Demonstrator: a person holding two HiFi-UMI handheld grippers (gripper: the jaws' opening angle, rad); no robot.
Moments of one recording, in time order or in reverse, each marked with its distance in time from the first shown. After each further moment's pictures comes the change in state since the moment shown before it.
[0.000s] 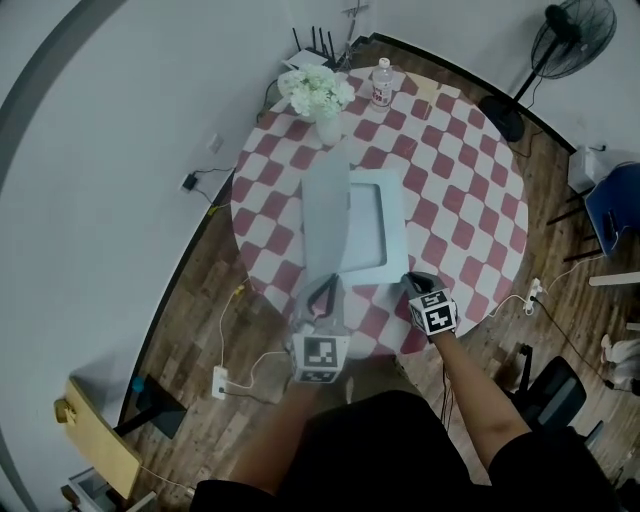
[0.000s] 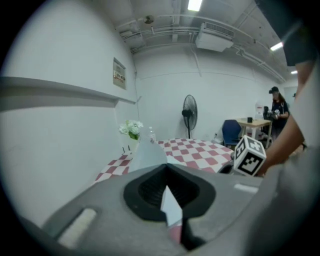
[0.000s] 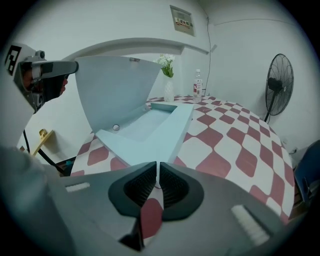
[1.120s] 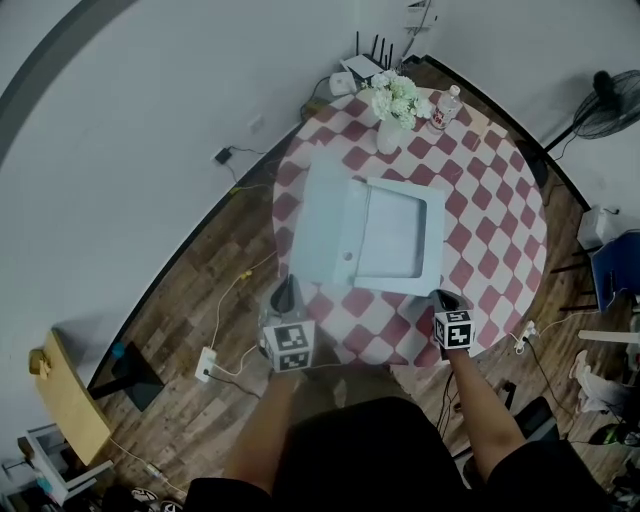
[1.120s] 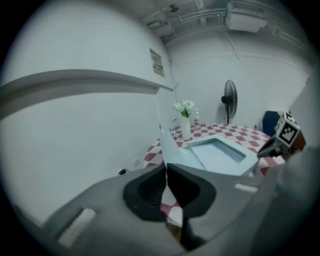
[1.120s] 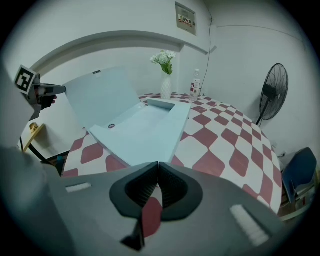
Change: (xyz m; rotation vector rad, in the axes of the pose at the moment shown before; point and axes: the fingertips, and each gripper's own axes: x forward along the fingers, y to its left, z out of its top) left arm -0.092 0.165 -0.117 -0.163 0.148 0.400; right arm 0.002 0.015 0.003 -0.028 0.051 -0.108
